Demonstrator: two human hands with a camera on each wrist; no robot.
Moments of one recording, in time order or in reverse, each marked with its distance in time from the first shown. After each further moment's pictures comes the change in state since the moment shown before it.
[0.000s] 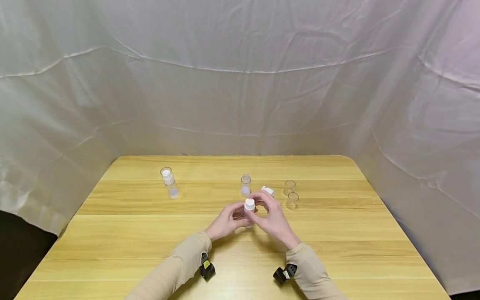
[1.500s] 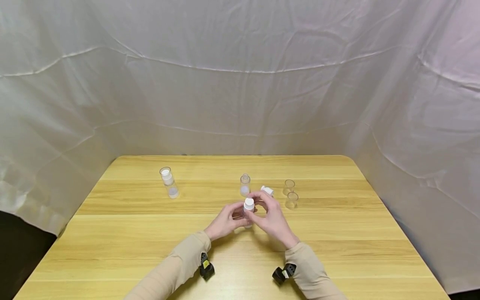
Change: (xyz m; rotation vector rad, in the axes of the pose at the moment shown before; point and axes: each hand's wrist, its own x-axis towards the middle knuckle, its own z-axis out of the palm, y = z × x) left_hand 0.001 -0.001 0.000 0.008 -0.006 -0.005; right_hand 0.000 0.000 0.001 0.061 -0.002 0.008
